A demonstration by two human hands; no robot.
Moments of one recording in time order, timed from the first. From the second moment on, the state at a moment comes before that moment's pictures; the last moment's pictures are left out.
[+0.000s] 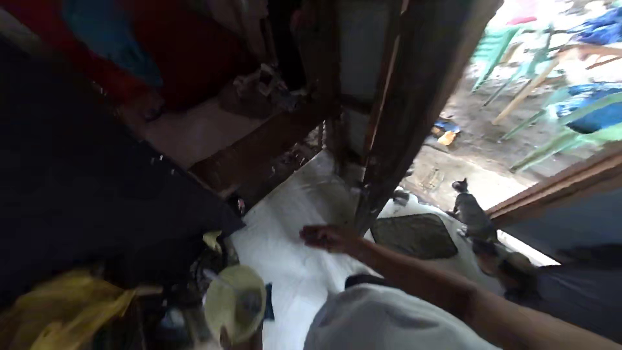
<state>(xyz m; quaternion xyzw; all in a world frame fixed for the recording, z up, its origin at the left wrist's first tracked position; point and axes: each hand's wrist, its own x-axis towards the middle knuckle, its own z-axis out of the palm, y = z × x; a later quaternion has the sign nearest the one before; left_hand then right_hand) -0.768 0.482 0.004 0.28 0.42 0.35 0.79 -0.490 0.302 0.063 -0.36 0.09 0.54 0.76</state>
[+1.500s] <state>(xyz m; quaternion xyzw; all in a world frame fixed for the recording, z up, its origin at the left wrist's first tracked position) -0.804 0.470 -0.030 0.02 0.53 0.52 0.66 -0.459 0.459 0.086 -0.46 -0.11 0.65 0.59</state>
